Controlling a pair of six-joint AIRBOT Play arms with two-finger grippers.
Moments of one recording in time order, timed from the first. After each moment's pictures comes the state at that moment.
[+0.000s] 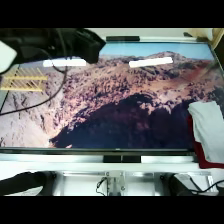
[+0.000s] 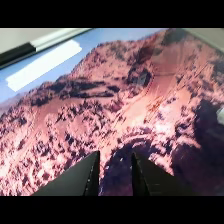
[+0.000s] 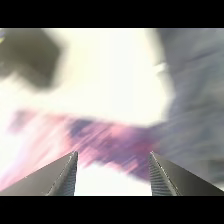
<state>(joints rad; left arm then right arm) -0.65 -1.36 1.96 1.44 -1.04 -1.48 -1.38 -1.07 2.00 -1.12 1.53 1.71</state>
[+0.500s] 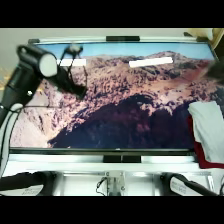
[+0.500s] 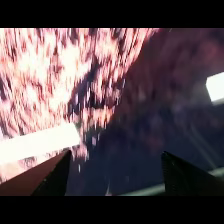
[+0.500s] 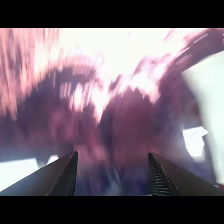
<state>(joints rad) -0.55 -1.43 1.68 1.65 -1.58 -1.67 -0.20 -1.28 1.83 -1.37 1.73 1.64</state>
